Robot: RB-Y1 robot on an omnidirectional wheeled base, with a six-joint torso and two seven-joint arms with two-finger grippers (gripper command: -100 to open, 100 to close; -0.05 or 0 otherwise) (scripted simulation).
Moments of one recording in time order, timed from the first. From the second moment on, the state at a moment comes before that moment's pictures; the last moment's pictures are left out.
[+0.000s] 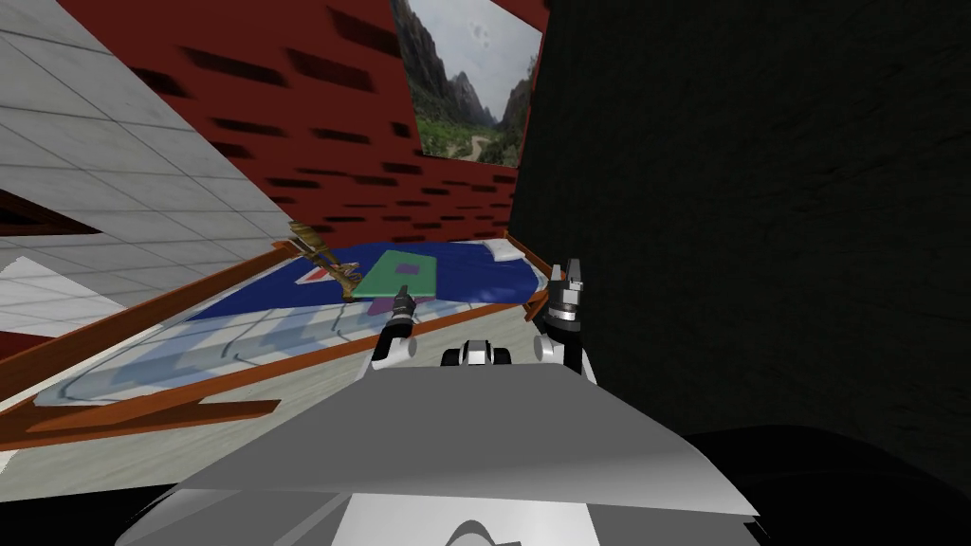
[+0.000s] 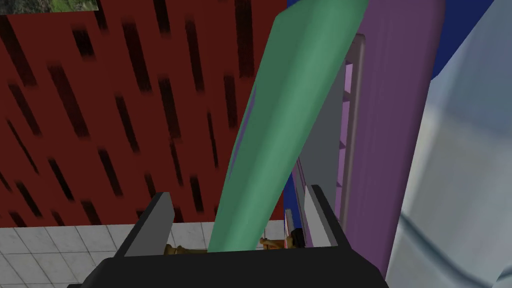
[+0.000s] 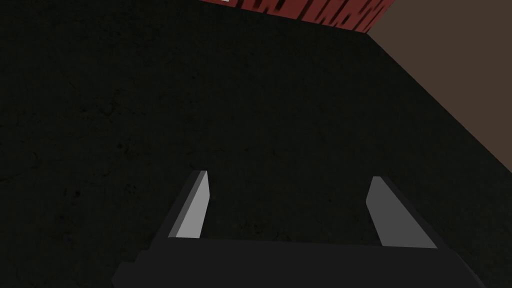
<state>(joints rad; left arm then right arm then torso) 0.33 -0.03 0.17 -1.79 0.09 -0.13 -0.05 0.47 0.03 0.01 -2.23 0.05 -0.58 0.13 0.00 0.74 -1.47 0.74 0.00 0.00</state>
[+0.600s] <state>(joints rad) 0.17 -0.02 0.32 -1.74 0.07 -0.01 -0.06 0.47 0.03 0.01 -2.23 0.05 -0.58 0.13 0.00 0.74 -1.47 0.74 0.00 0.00</state>
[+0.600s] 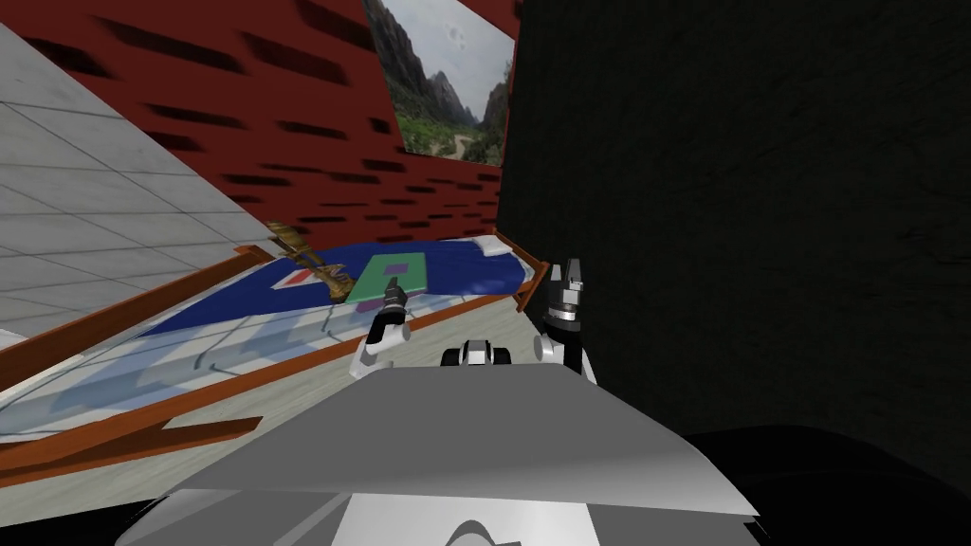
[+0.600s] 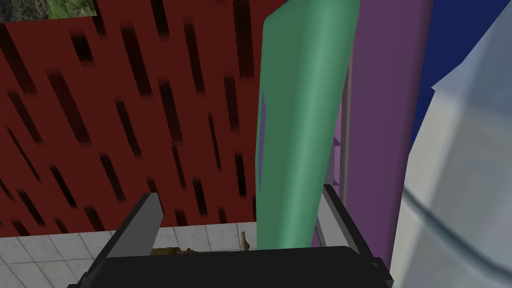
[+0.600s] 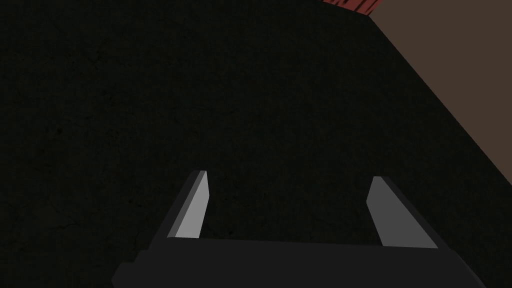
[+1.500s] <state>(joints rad) 0.02 -0.02 0.46 -1.71 0.05 0.10 -0.07 0.47 0.03 0.01 -2.23 0.05 -0.58 0.13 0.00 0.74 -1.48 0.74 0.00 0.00</state>
